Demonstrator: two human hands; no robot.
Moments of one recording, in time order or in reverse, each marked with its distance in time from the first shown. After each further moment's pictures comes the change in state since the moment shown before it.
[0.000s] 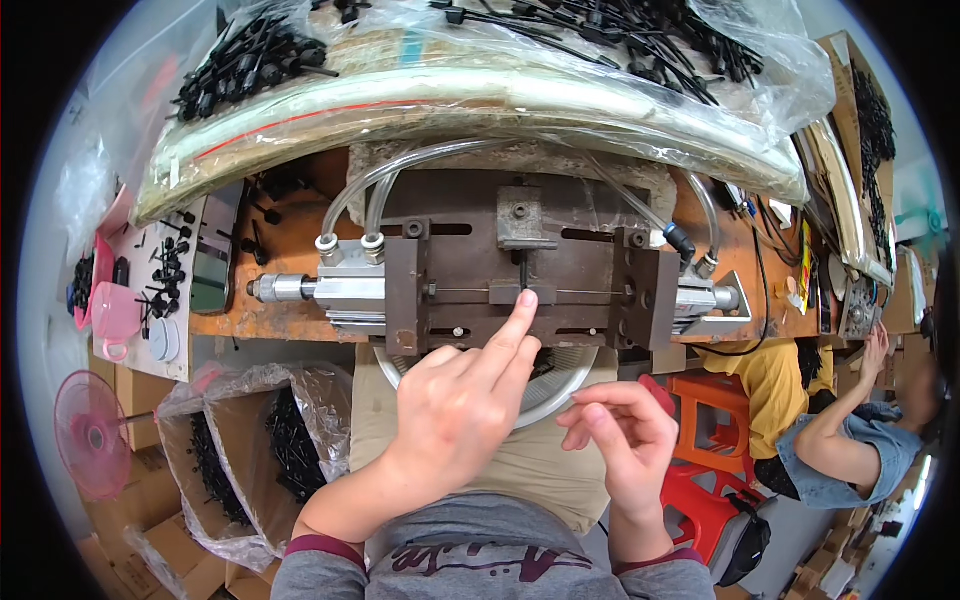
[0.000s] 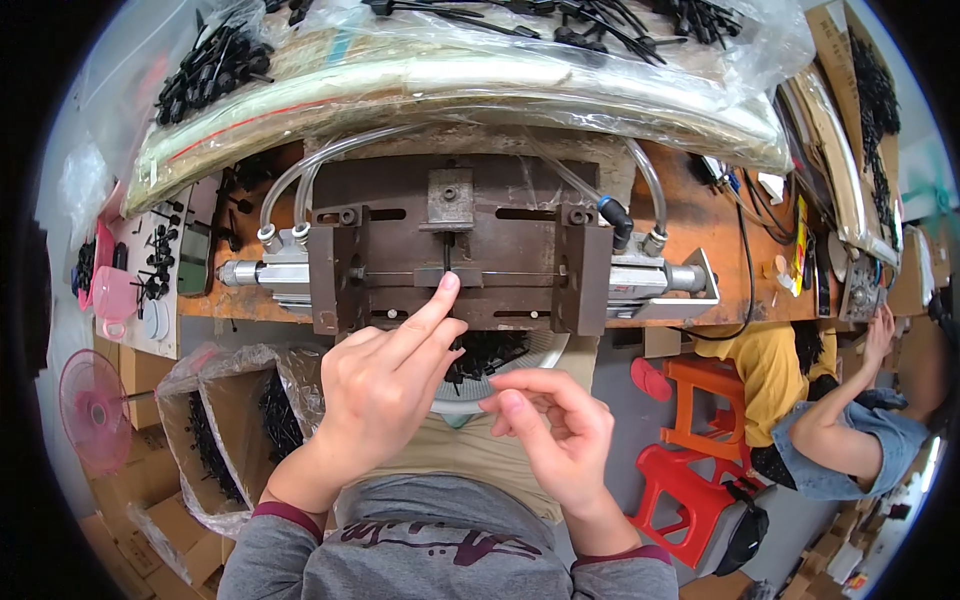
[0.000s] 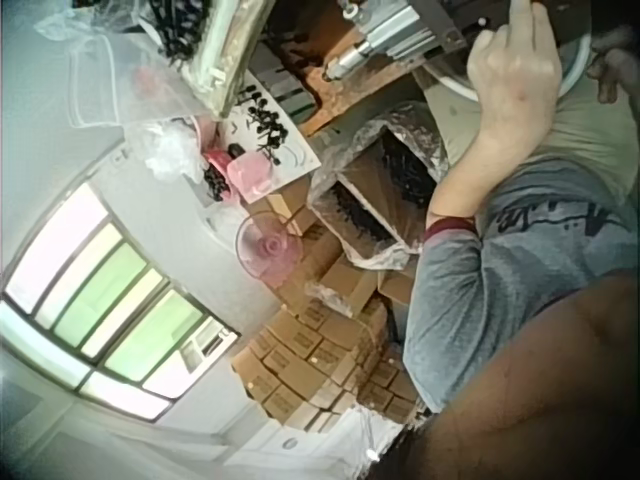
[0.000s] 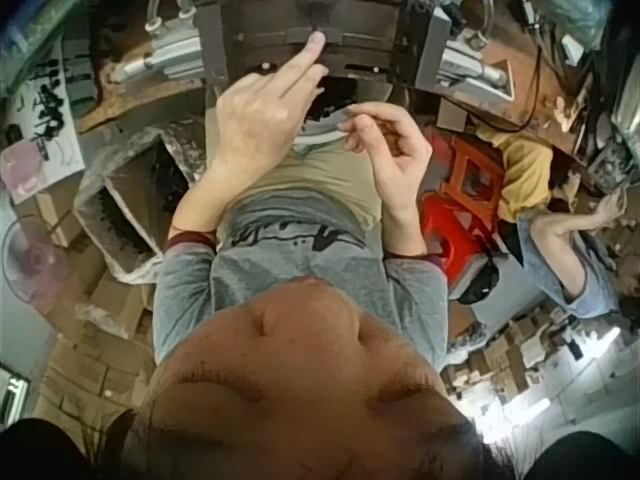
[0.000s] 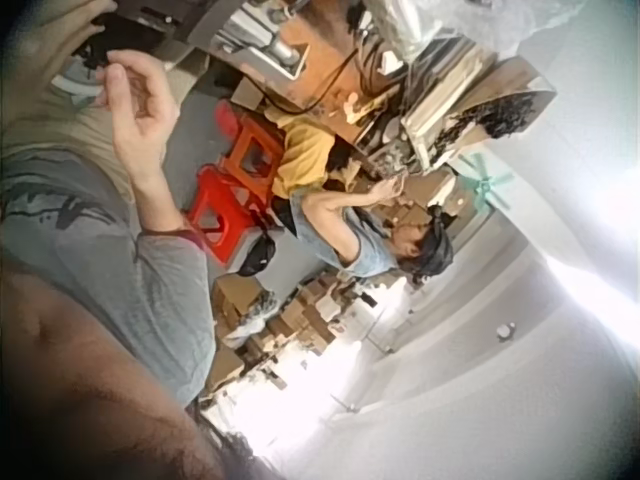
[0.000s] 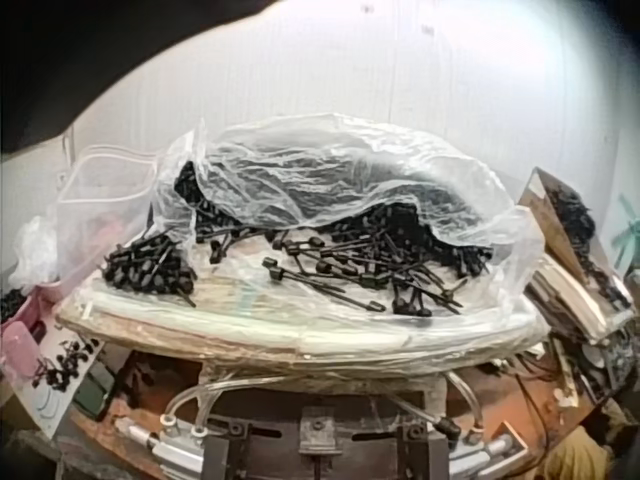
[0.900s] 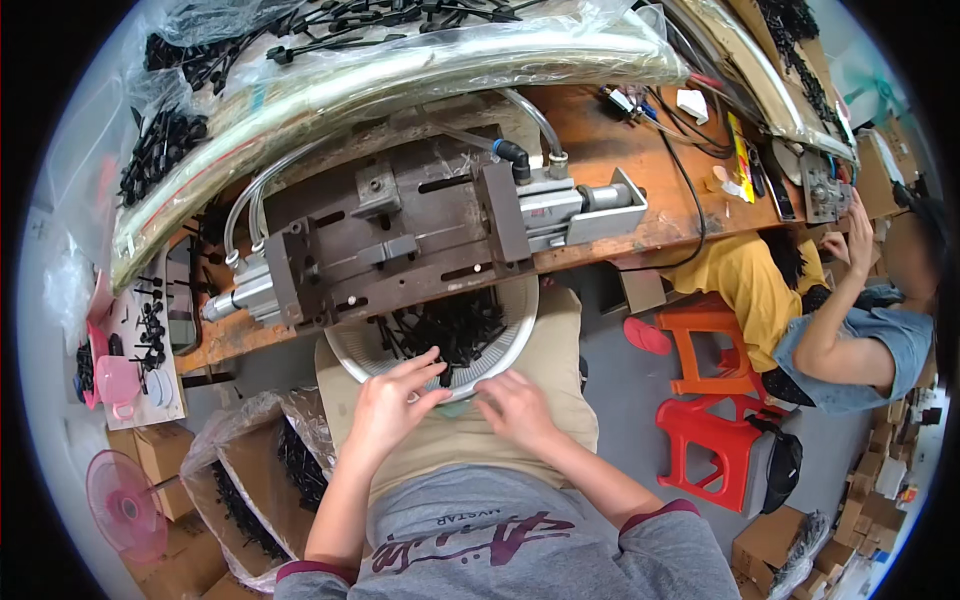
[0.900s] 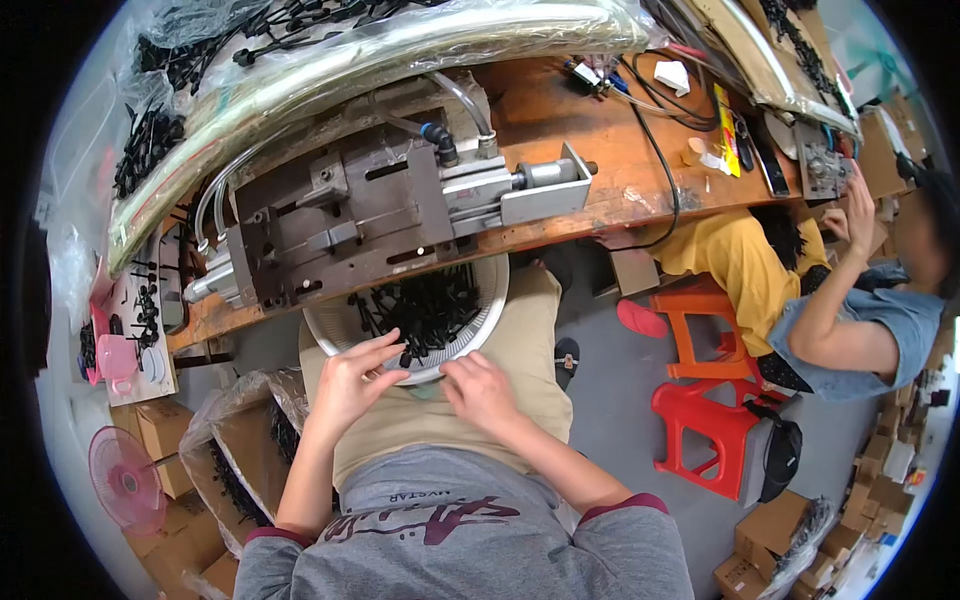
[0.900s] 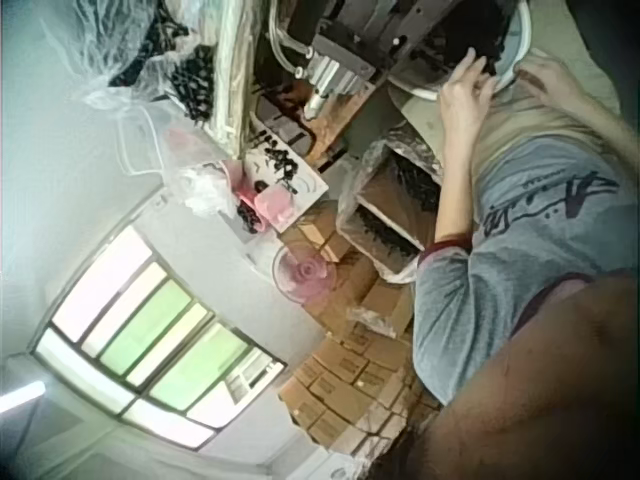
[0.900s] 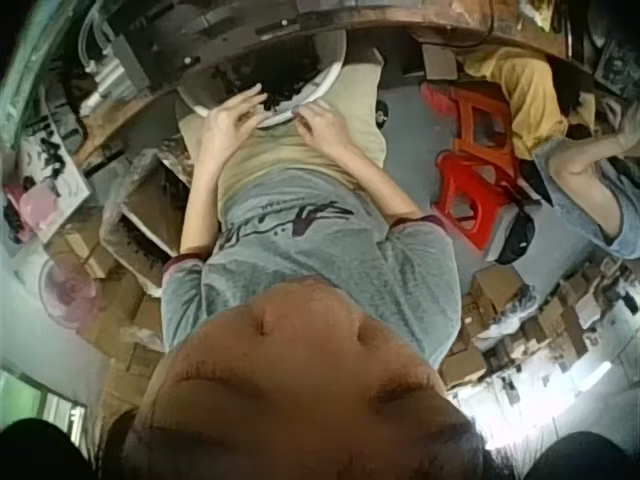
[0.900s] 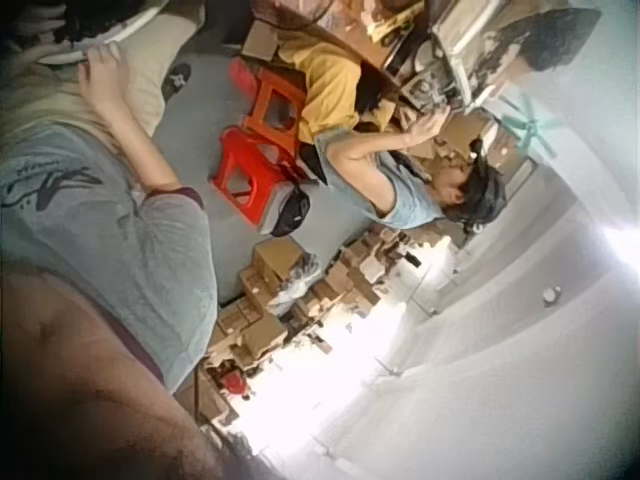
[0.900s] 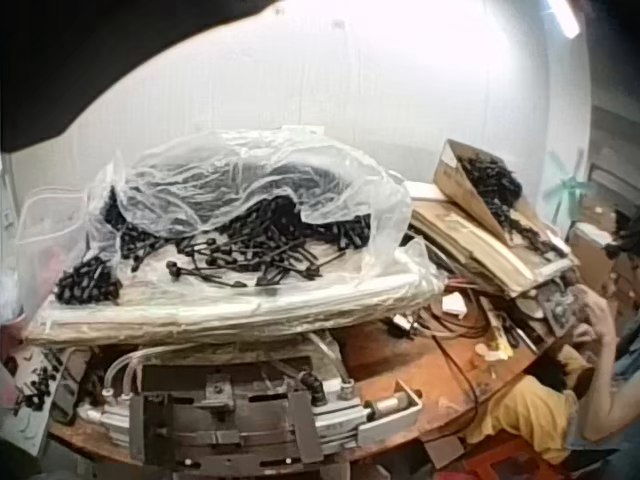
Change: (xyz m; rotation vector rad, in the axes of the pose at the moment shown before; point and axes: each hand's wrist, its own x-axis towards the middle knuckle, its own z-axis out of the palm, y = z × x) left_hand -0.084 -0.008 0.052 -0.443 -0.412 -0.317; right_hand -0.054 0.175 -0.031 -0.842 -0.116 -0.258
